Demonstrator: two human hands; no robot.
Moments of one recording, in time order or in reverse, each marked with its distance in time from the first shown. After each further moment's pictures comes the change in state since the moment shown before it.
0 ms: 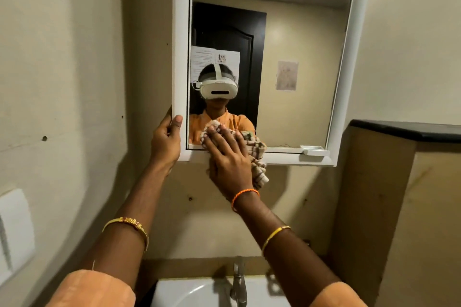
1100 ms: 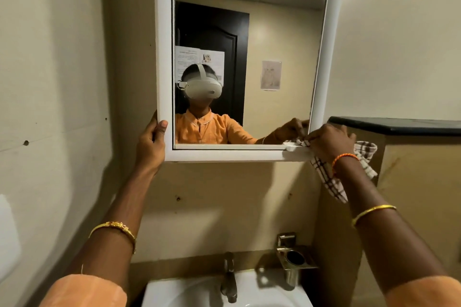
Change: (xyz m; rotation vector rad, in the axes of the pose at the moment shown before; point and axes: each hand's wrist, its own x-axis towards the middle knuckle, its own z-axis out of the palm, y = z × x) left_hand -0.009 -0.004 -0.006 -0.022 -0.048 0.001; right_hand -0.003 0.166 -0.146 -0.324 -0.558 0.788
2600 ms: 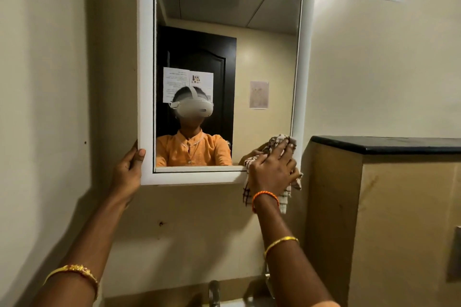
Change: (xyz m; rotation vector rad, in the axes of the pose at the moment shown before) left_hand -0.001 -0.010 -0.005 -0.037 -0.029 -0.134; right_hand -0.017 -0.081 0.071 0.412 0.461 0.222
